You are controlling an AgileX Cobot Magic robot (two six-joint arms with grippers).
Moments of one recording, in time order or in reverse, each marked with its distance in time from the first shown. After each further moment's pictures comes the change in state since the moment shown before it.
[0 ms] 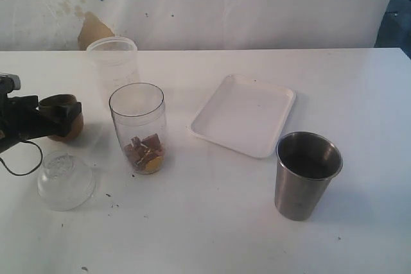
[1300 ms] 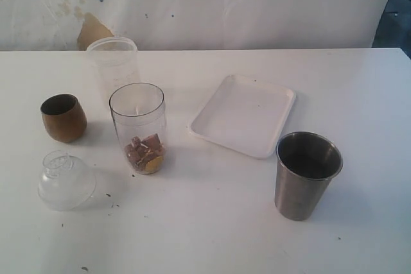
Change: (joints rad) left arm 0.000 -0.861 0.000 0.000 0.794 -0.167; right arm 0.000 0.000 0.000 0.000 0.000 0.000
